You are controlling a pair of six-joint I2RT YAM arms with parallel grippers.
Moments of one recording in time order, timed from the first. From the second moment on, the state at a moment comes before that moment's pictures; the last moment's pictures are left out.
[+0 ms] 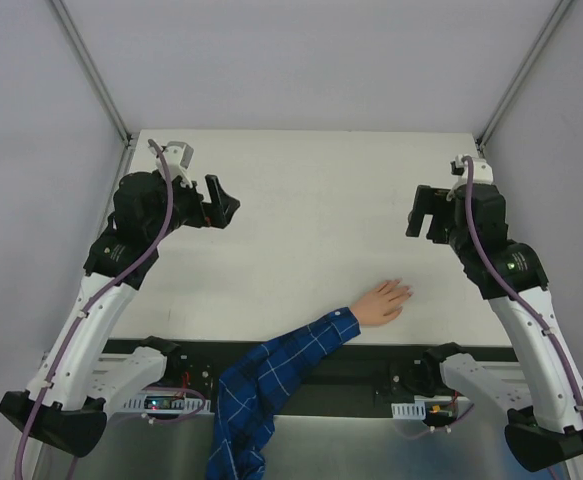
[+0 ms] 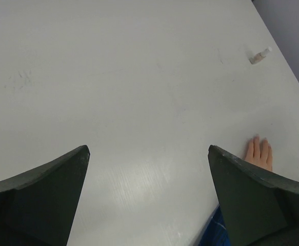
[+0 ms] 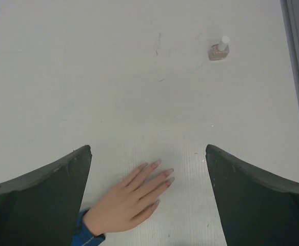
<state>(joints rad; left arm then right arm) -0.30 0.90 1.08 -0.49 0.21 -0.27 0.34 0.89 1.20 -0.84 0.28 0.23</state>
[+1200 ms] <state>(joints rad) -0.26 1.15 1.08 -0.57 0.13 -0.41 -0.10 1.68 1.43 -0.75 0.17 0.37</state>
